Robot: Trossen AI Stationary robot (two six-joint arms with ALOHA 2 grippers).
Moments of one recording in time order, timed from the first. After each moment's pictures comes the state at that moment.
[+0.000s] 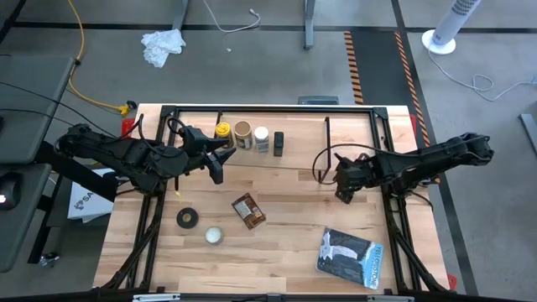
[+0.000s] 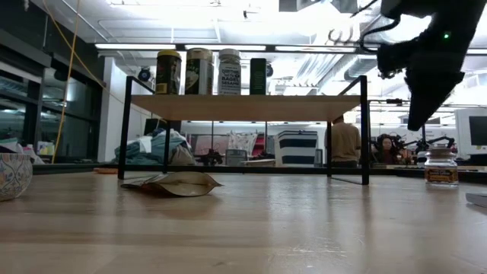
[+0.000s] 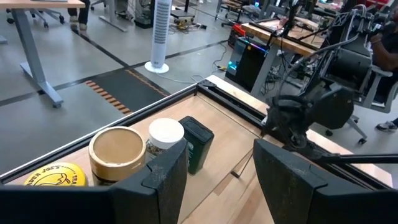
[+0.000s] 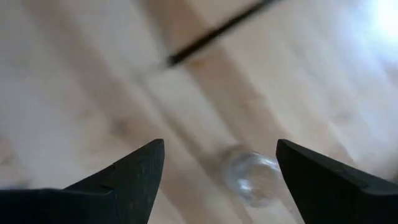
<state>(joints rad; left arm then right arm) -0.32 1.10 1.21 -0.52 -0.86 -0.58 0.16 1.13 0.75 -0.98 0.29 0.71</state>
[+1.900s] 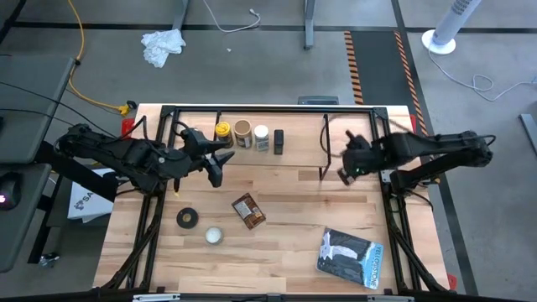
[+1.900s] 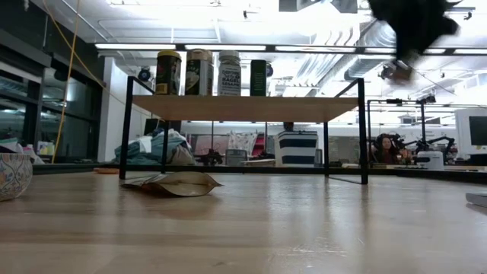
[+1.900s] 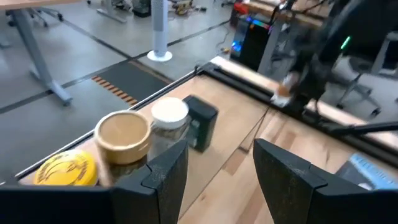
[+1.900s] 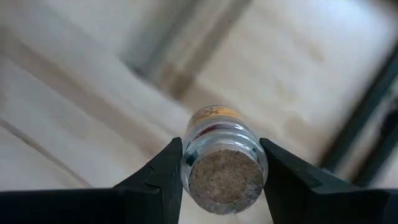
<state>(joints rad) -0.32 1.10 1.21 -0.61 -0.83 -0.54 0.11 1.15 1.15 -1.42 0.30 1.02</state>
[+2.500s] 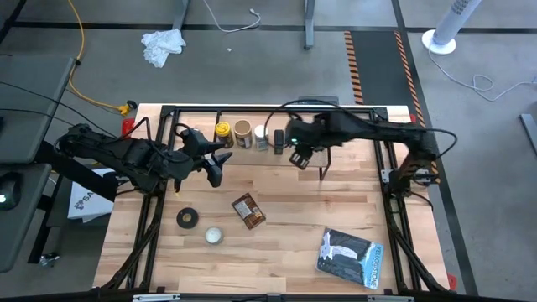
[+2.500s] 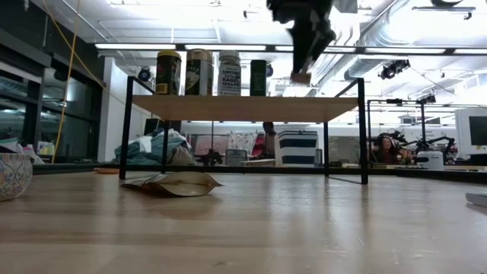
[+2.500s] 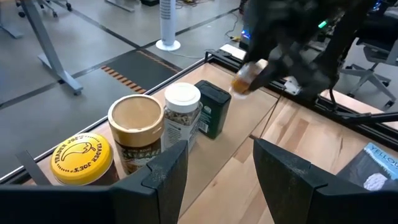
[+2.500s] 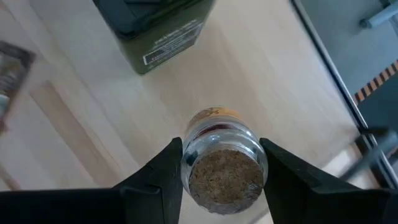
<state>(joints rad) -0.32 1.10 1.21 -0.70 -0.83 -0.60 -0.10 1.73 1.77 -1.33 0.34 0.40</state>
